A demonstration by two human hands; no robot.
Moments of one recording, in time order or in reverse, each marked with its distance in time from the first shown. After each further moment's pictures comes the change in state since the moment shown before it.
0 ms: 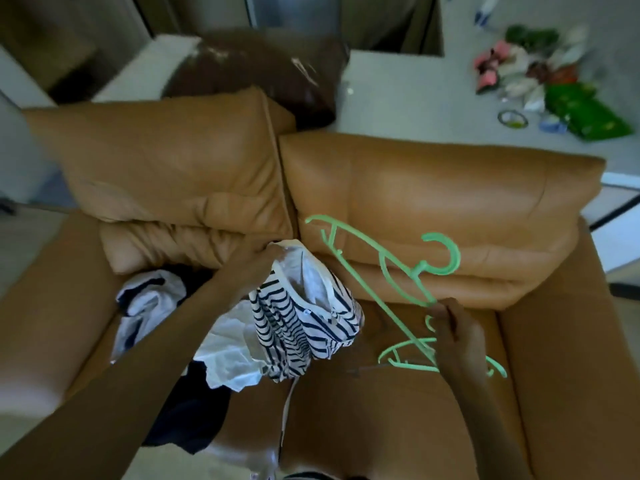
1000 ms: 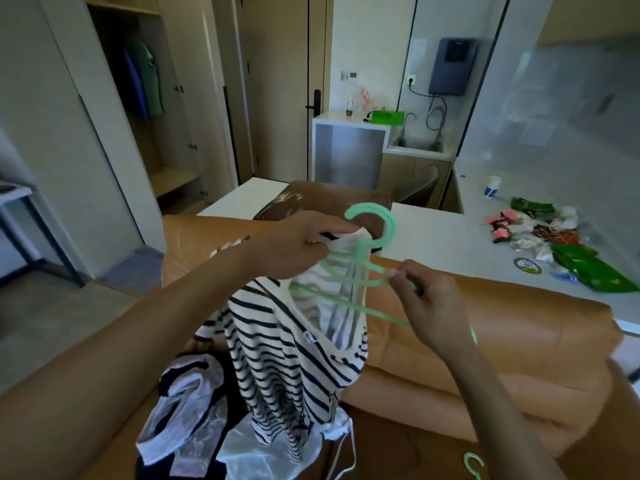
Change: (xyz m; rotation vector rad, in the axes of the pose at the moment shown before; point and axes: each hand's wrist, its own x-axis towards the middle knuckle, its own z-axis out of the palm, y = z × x) left_hand -0.123 0.177 -0.169 0.474 -0.037 0.814; right_hand 0.049 -0.278 0.004 0.063 -0.090 -0.684
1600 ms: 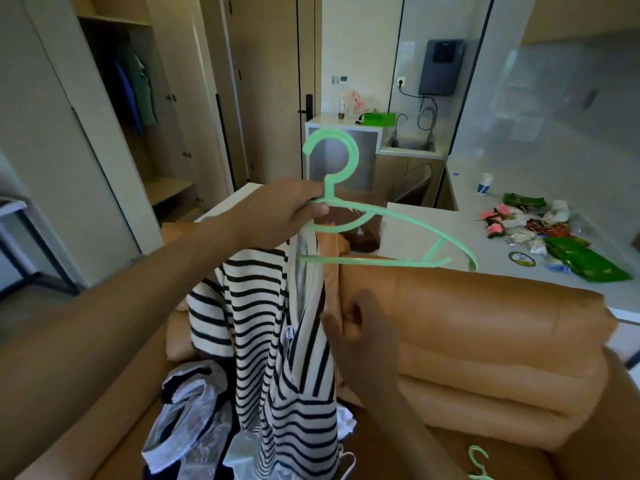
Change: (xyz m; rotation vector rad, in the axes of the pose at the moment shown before) left_hand 0.008 -0.006 -0.042 0.362 0.087 0.133; right_hand -0.053 -0.051 0.089 0.085 0.193 0.101
